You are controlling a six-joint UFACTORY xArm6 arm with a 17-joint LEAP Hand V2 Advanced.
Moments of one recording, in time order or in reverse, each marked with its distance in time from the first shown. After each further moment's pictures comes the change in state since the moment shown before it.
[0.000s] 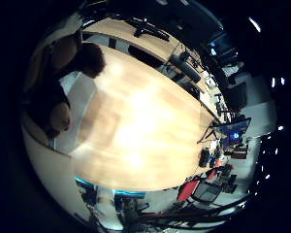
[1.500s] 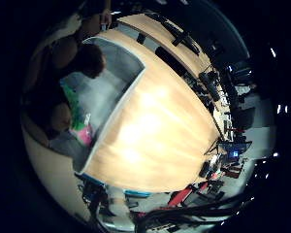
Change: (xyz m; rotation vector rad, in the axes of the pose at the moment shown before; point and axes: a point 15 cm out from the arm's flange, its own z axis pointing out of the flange) arm -0.099 -0.012 0.049 -0.095 -0.066 -0.136
